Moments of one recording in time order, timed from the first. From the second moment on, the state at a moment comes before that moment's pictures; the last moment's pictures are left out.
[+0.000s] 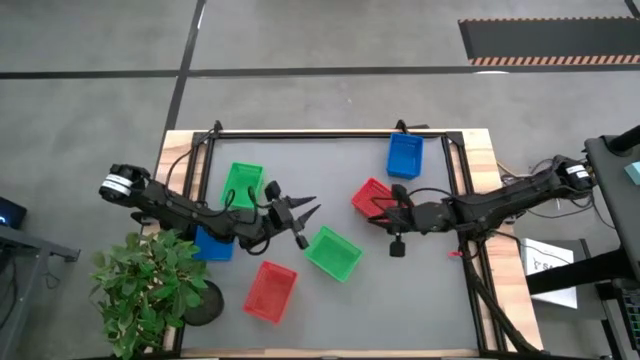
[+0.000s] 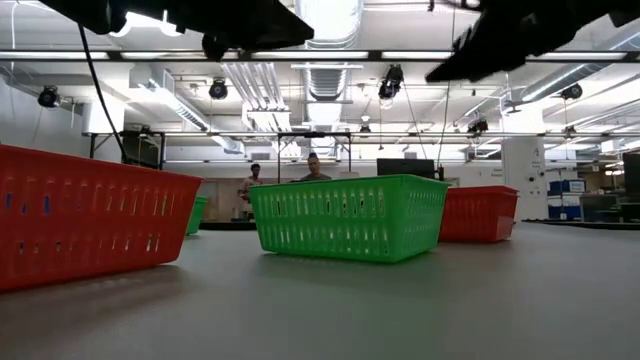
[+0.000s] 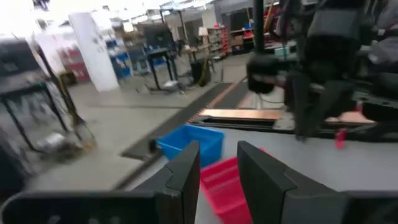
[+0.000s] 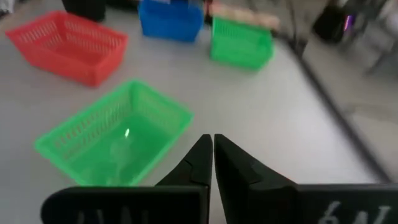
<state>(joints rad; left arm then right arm) -0.28 1.44 0.72 0.78 -0.79 0.15 0.23 1.07 0.60 0.01 0.34 -0.09</state>
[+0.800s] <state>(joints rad) -0.33 1.77 1.26 0.20 -0.71 -0.43 0.23 0.65 0.23 0.47 0.26 -0.41</state>
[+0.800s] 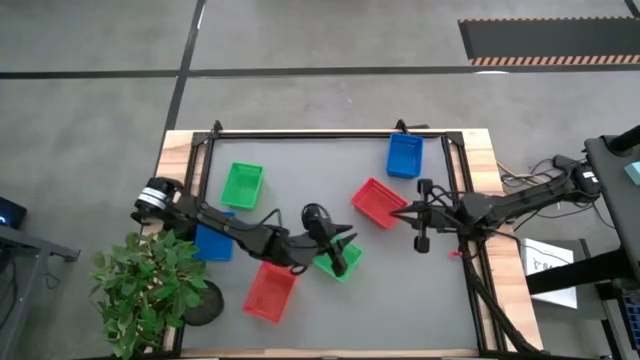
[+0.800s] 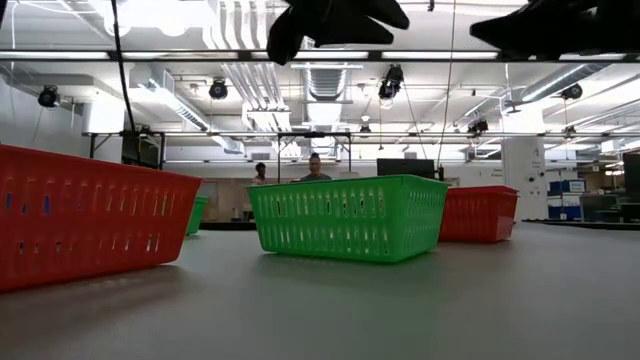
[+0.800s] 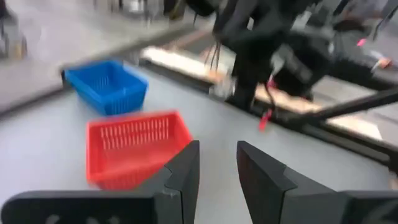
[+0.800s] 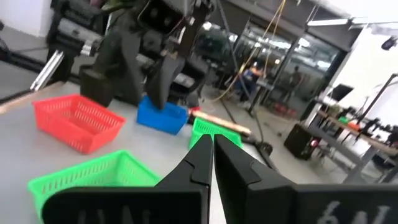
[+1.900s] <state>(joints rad) -0.34 2.12 1.85 -0.69 -0.37 -0.64 0.23 0.48 0.23 0.45 0.26 -0.62</state>
